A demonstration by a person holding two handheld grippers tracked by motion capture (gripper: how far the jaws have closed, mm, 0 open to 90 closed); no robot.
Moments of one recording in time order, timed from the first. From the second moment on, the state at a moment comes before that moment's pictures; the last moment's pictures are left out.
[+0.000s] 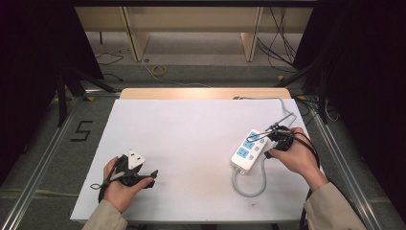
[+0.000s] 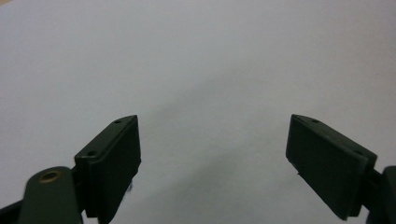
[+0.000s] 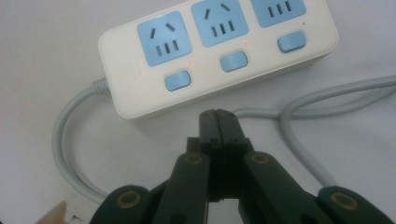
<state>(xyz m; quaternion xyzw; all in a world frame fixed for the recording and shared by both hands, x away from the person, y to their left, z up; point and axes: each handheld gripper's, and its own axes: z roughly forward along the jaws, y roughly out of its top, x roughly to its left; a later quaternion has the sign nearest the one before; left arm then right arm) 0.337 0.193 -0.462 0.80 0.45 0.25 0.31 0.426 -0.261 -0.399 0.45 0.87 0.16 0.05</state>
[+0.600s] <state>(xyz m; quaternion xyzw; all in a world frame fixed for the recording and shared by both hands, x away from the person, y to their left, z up) 0.336 0.190 -0.461 0.80 0.45 0.25 0.32 0.437 -0.259 -0.389 0.46 0.88 0.15 0.05</state>
